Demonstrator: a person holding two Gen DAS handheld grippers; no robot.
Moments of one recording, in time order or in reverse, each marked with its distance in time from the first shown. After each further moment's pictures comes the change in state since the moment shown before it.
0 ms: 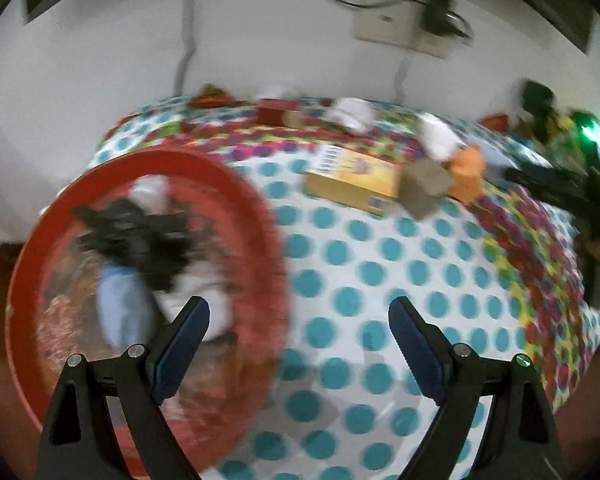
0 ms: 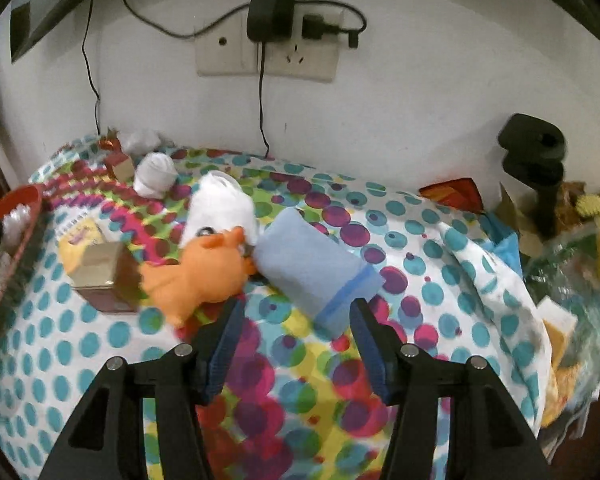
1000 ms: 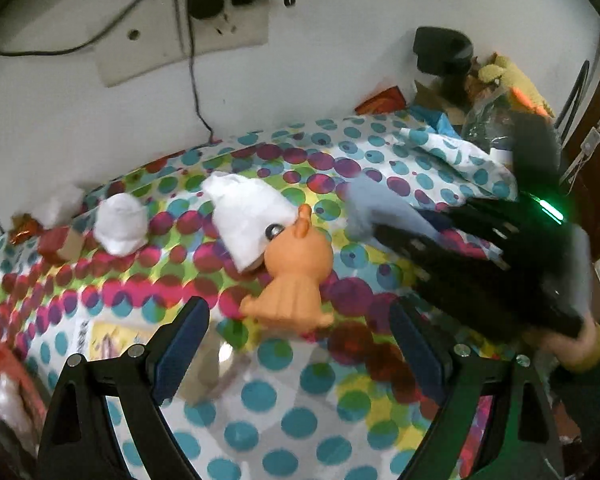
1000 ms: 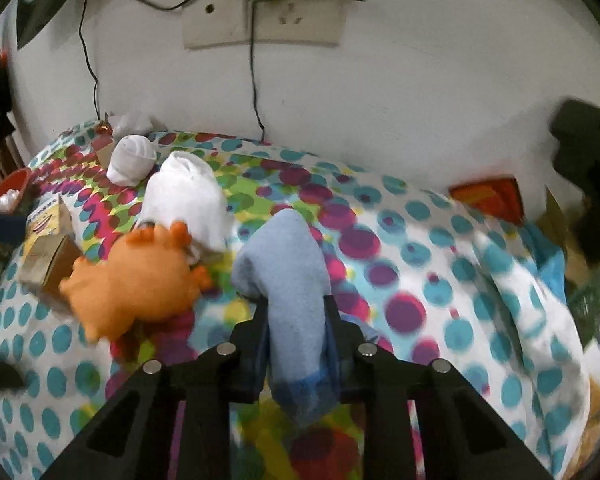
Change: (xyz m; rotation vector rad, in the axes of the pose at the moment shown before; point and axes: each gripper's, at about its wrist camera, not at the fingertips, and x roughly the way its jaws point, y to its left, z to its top) left arm 0.100 -0.168 0.119 0.282 0.047 -0.214; right arm 0.044 -0.023 -0.007 -0.009 0.001 0.076
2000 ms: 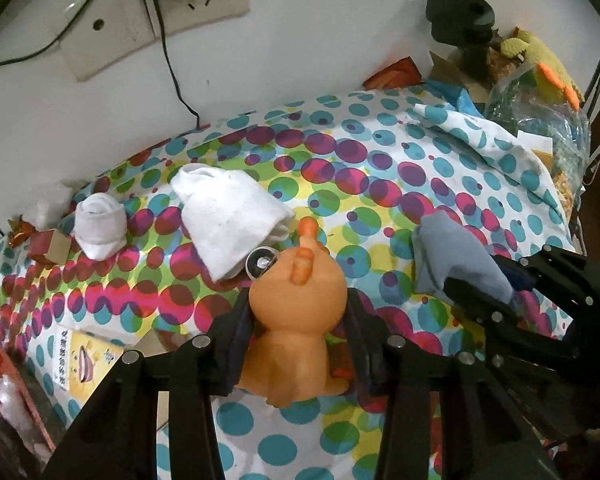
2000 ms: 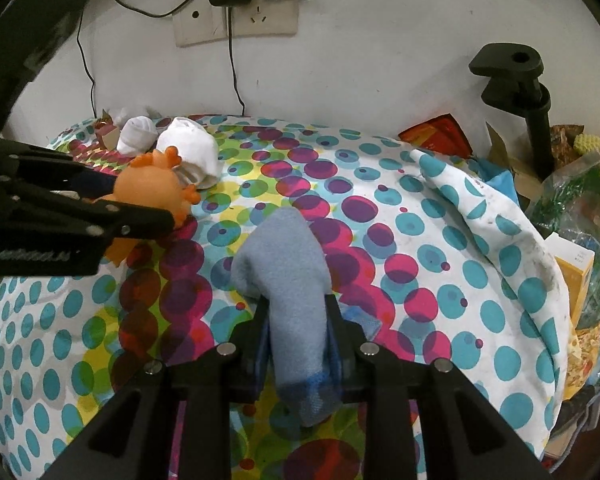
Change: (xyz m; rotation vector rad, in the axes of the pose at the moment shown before) left arm 0.026 -0.021 0.012 -0.008 0.071 0.092; right arm -0.038 -0.006 -0.049 0.067 0.014 -0.036
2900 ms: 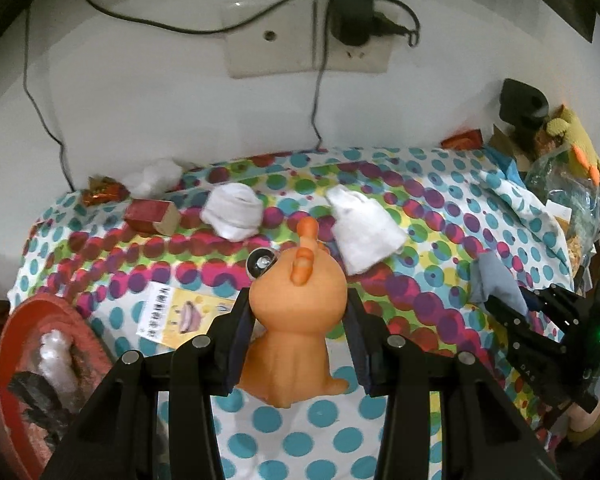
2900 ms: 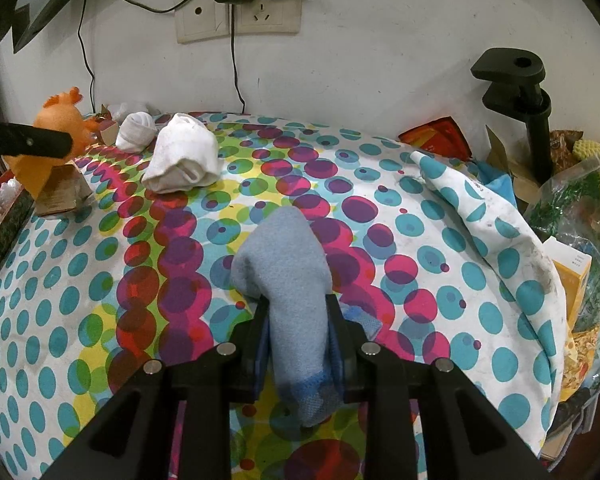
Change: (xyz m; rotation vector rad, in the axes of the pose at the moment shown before) left arm -0.069 0.088 -0.016 -0.194 -0.078 0.087; right arm 0.001 0.000 -0.001 -0.014 0.003 -0.014
